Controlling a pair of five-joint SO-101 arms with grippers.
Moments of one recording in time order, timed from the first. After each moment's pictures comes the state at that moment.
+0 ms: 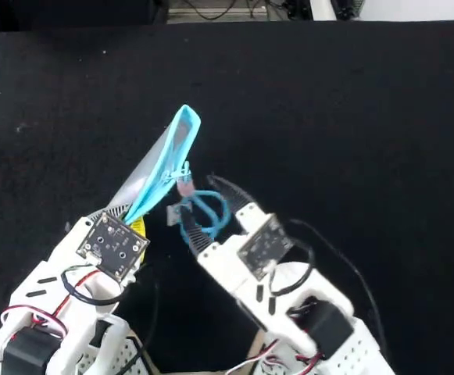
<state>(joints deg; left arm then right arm) 13.2 -96.0 56.5 78.8 -22.3 -42.4 -96.7 77.7 40.3 8.7</state>
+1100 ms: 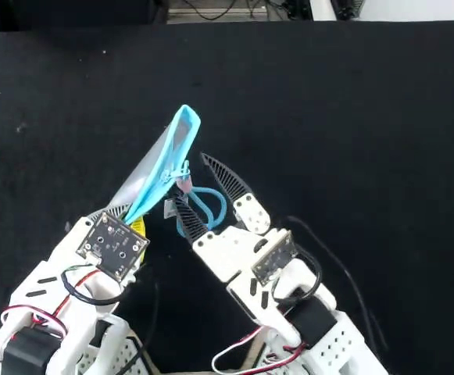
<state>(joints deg) 13.2 -96.0 56.5 78.8 -22.3 -40.2 -97.4 88.0 14.3 8.7</state>
